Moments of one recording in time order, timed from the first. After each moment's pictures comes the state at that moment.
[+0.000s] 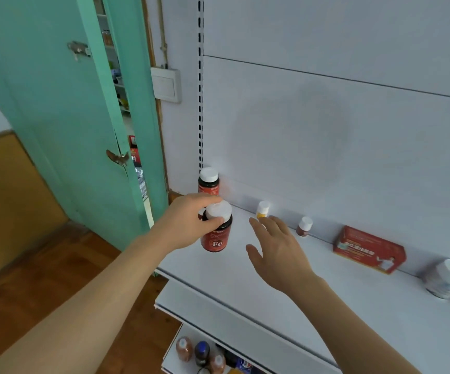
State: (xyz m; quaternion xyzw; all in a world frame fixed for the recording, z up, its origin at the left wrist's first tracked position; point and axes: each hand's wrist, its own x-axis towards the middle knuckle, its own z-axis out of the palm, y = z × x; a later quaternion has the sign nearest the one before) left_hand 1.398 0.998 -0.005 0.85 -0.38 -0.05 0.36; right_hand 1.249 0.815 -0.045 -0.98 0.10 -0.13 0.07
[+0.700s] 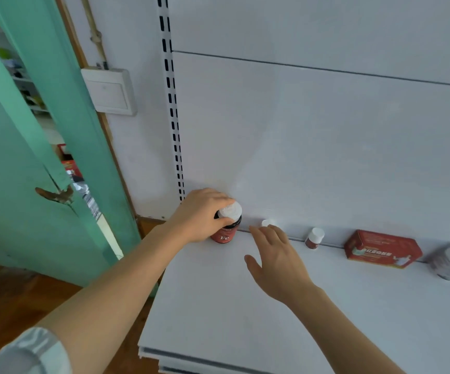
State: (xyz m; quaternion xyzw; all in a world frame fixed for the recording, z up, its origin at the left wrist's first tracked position) left_hand 1.552 0.903 -0.024 0.77 -0.60 0.00 0.20; right_hand 1.345 0.816 -0.065 -0.96 0.25 -0.09 0.10
